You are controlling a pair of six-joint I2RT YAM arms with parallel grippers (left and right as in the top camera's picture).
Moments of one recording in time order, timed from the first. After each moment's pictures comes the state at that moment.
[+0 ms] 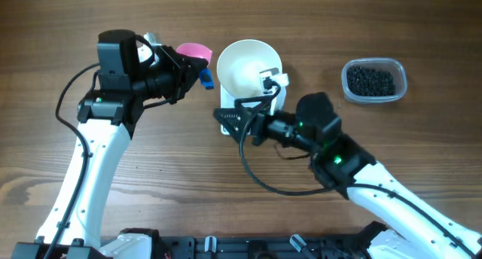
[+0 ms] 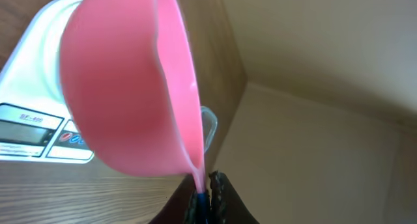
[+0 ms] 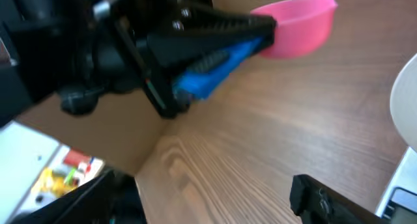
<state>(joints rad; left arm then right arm) -0.08 1.38 1.12 -0.40 0.72 -1.19 0.68 1.24 0.76 0.26 -0.42 0.74</state>
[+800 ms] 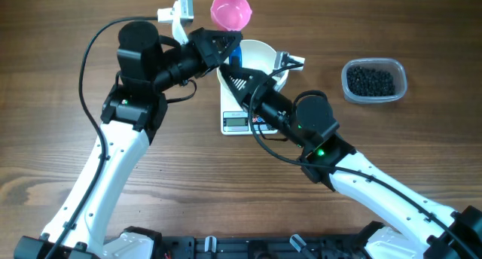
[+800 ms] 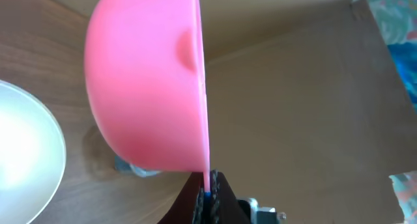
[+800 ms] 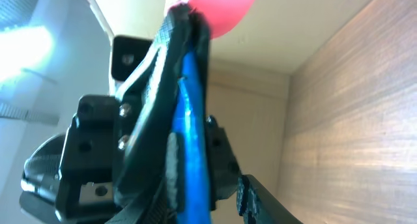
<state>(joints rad) -0.25 1.37 1.12 0.07 0.73 -1.01 0.70 1.37 0.76 0.72 -0.18 1.41</state>
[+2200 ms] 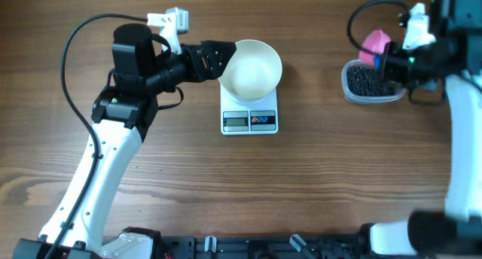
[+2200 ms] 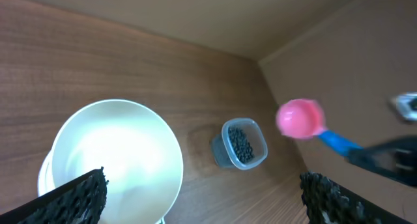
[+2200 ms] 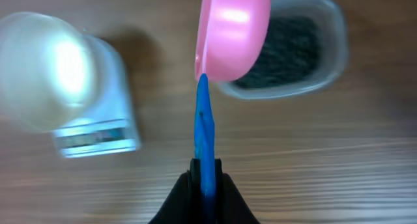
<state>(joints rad) -0.18 1.37 1.12 -0.20 0.63 -0.51 -0.06 1.62 1.82 -1.44 -0.10 0.12</state>
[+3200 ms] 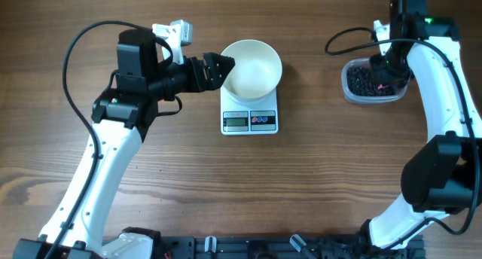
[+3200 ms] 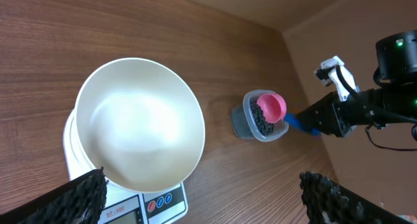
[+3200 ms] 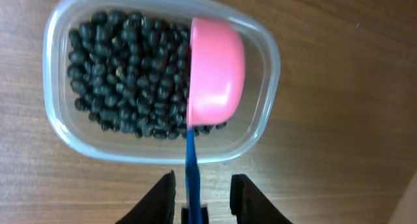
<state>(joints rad) -0.18 1.37 1.12 -0.36 0.61 -0.43 -0.07 1.87 1.66 -1.15 0.25 -0.31</state>
